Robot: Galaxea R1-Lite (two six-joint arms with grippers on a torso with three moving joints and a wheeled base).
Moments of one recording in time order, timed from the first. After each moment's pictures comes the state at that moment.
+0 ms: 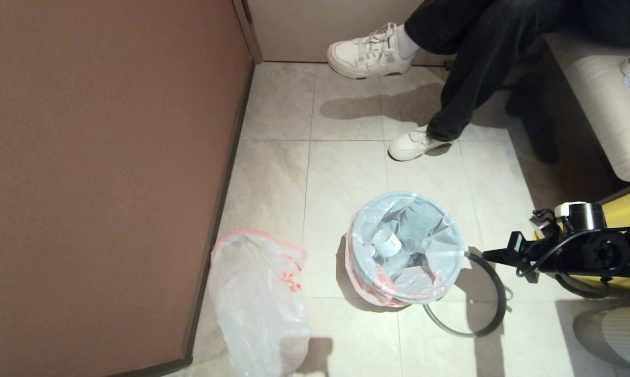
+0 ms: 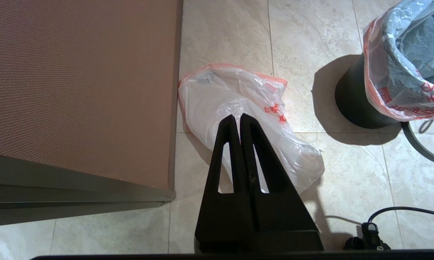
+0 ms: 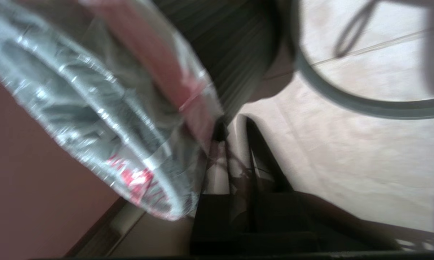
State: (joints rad) left arm 0.00 0.00 0.00 0.00 0.00 0.00; right arm -0.20 2.19 -1.07 -0.35 0.73 0.59
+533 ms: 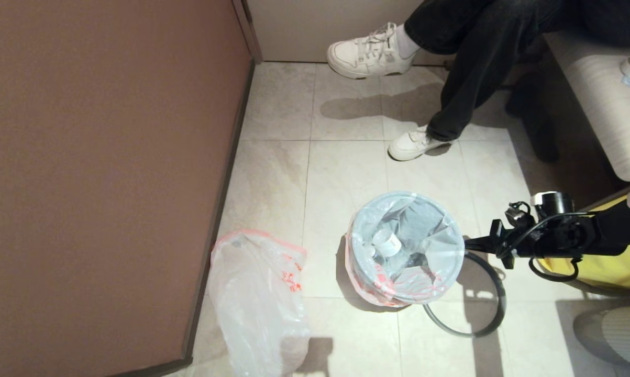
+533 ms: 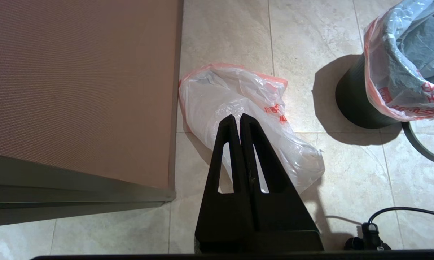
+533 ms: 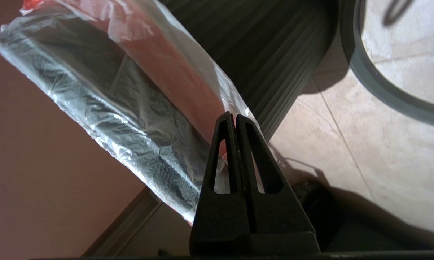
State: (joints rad) left arm 0.00 0.00 0.00 0.00 0.00 0.00; right arm -0.16 2.33 -1.39 -0.12 0.83 0.65
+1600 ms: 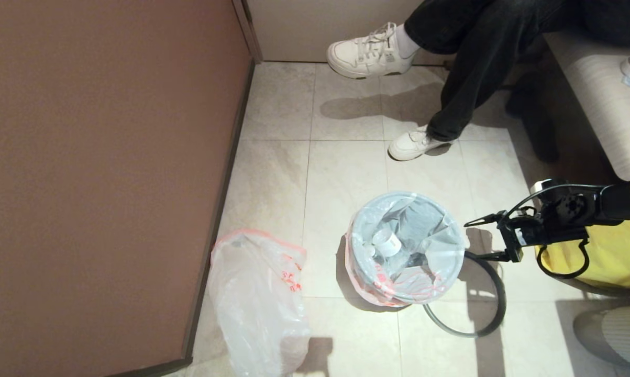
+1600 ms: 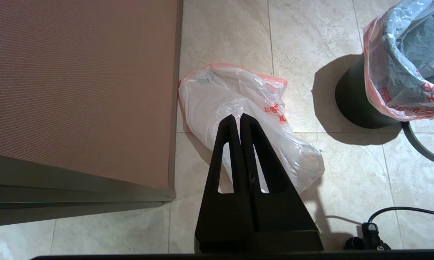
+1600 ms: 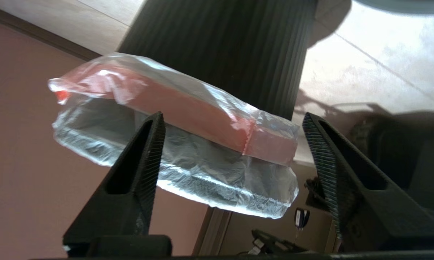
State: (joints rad) left arm 0.00 0.00 0.00 0.00 0.00 0.00; right arm -0.19 2.41 -1.75 0.36 0.83 0.93
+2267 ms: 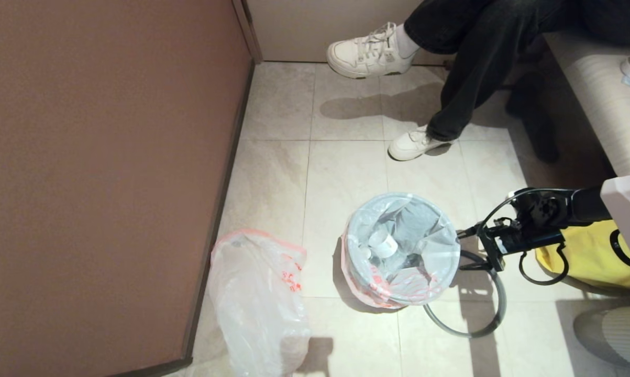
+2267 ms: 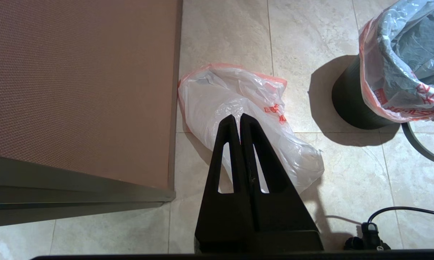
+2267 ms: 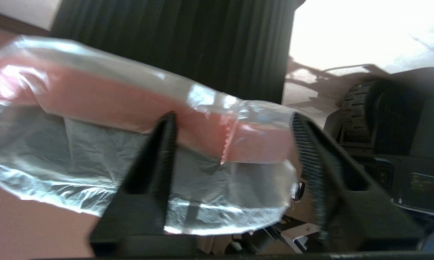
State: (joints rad) left arm 0.00 0.00 0.00 0.00 0.00 0.00; right arm -0.11 2.47 -1.81 0.48 0.83 0.93
